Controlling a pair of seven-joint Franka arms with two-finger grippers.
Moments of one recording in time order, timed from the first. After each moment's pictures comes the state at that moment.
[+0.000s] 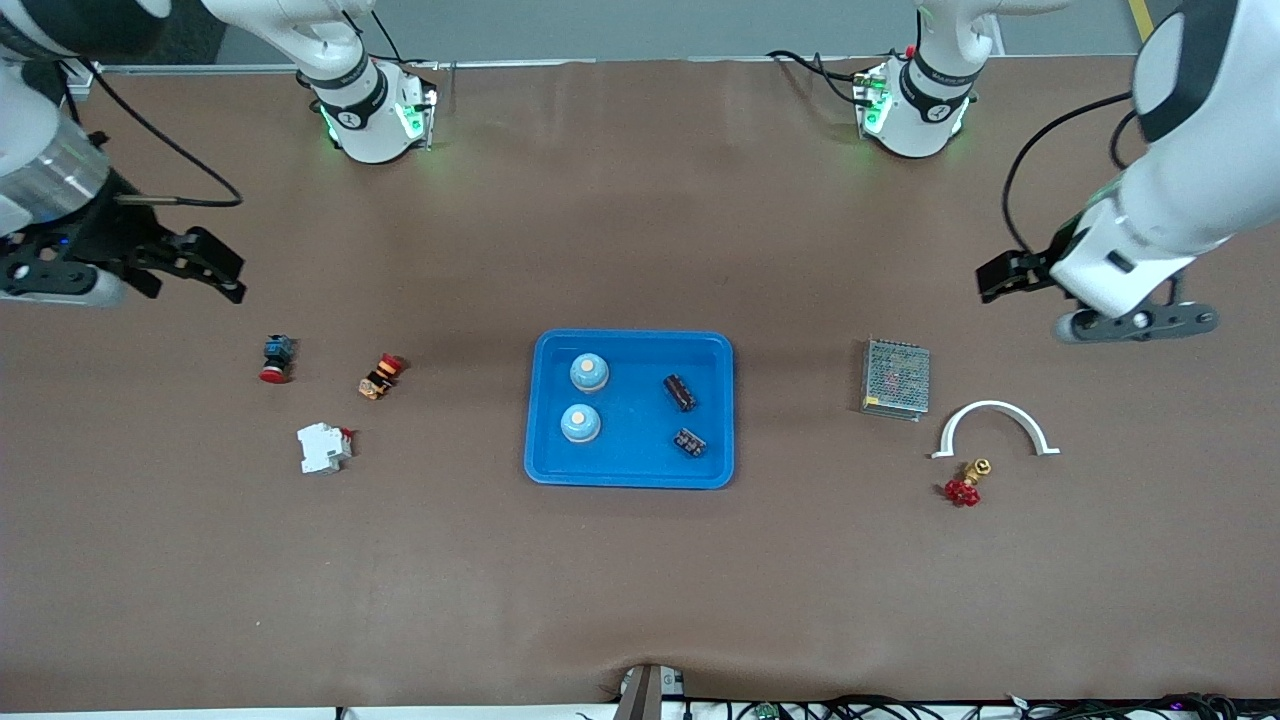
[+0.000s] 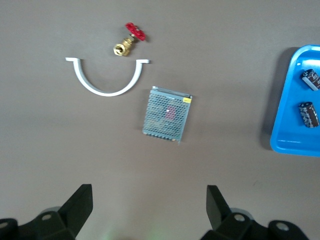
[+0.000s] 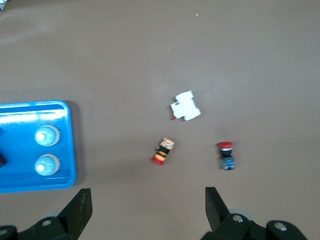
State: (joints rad) left arm -0.04 0.10 -0.18 -1.66 0.01 1.63 -0.28; right arm 0.11 -0.04 0.06 -1.68 0.00 1.72 0.28
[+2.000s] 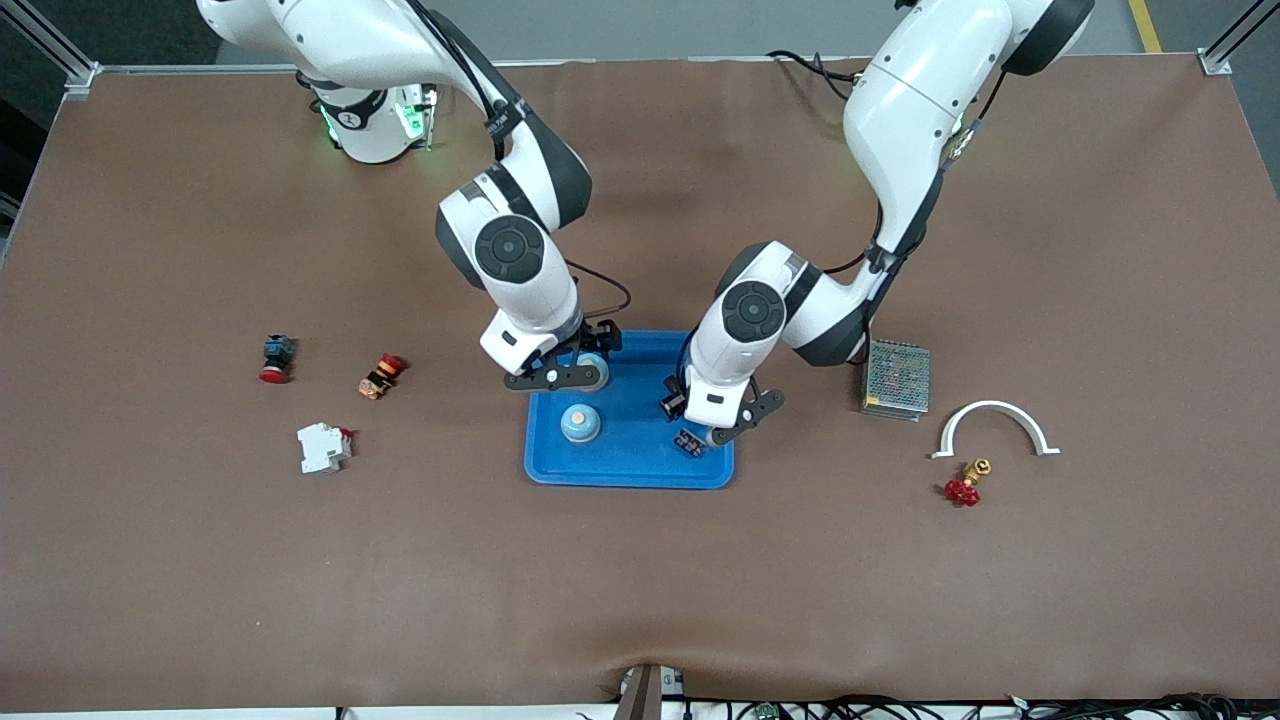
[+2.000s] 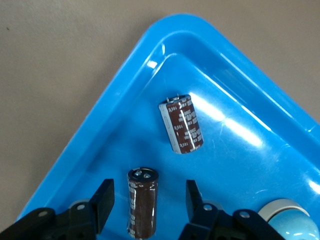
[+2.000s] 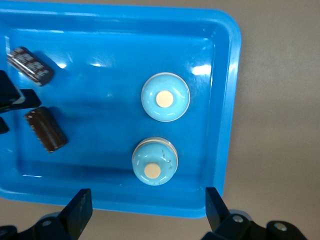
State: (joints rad) left arm -0.49 0.76 -0.20 -1.56 0.02 2.42 -1.24; right arm 0.60 0.53 0.06 -1.68 0.06 2.21 0.58
